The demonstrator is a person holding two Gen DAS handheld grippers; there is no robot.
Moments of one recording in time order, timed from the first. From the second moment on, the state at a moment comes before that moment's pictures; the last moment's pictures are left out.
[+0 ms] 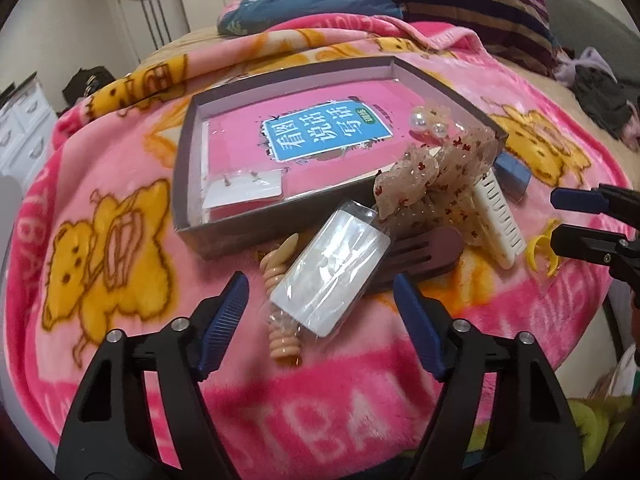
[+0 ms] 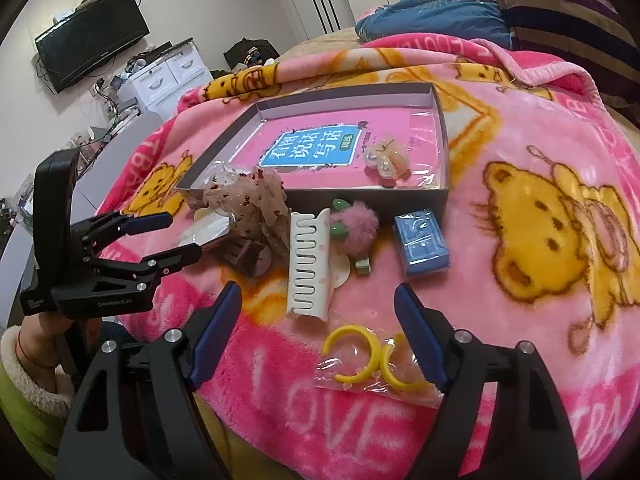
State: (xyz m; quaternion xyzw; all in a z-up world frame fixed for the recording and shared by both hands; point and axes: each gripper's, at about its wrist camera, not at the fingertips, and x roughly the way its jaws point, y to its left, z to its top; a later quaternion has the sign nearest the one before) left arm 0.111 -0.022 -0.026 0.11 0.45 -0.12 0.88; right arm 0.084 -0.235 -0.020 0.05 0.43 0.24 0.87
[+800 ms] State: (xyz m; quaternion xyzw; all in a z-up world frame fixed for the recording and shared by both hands) left arm 0.127 -0.009 -0.045 0.09 0.46 -0.13 0.87; right arm 0.110 -0.219 -0.044 0.05 0.45 0.24 0.86
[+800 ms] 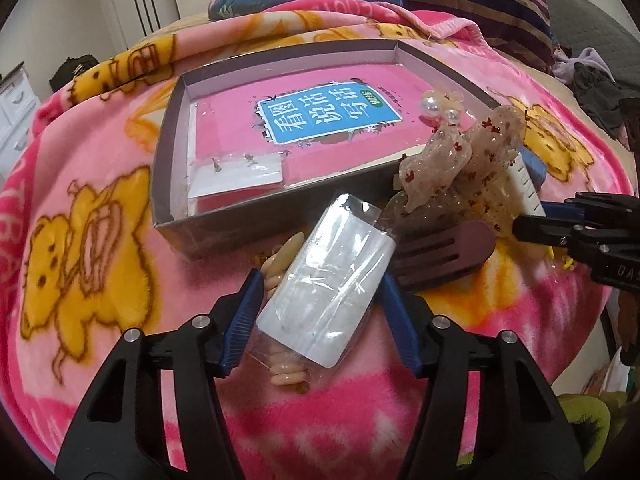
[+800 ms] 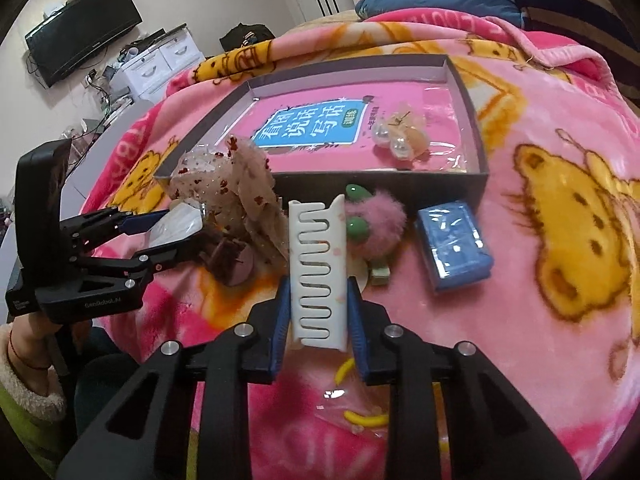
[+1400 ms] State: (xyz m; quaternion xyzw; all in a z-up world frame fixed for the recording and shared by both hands) left arm 0.108 0.018 -0.036 0.03 0.45 -0.13 0.88; right arm 0.092 -0.265 -0.031 0.10 0.43 0.23 0.87
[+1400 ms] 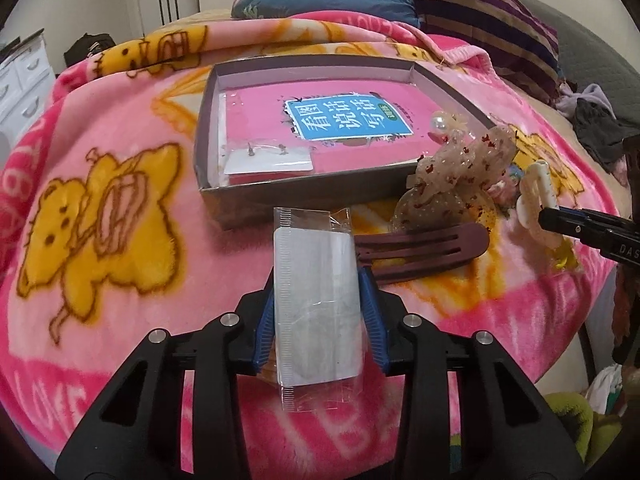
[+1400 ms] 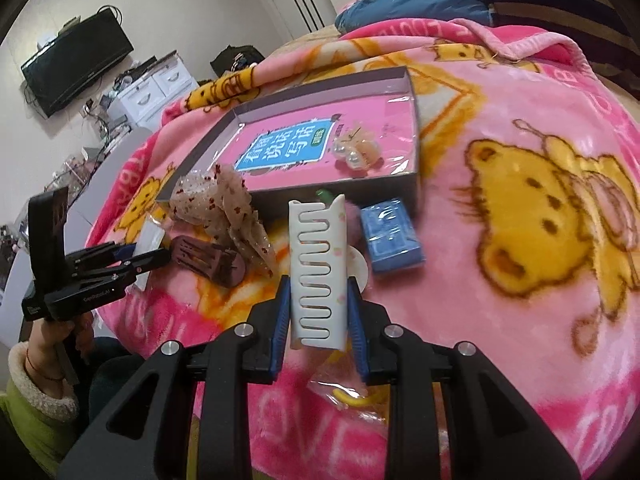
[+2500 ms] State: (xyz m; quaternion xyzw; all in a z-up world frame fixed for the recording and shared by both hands) left arm 0.081 0.064 0.022 -0.03 0.39 -0.08 0.91; right arm 0.086 -0.260 0.006 0.14 0.38 0.27 0.87
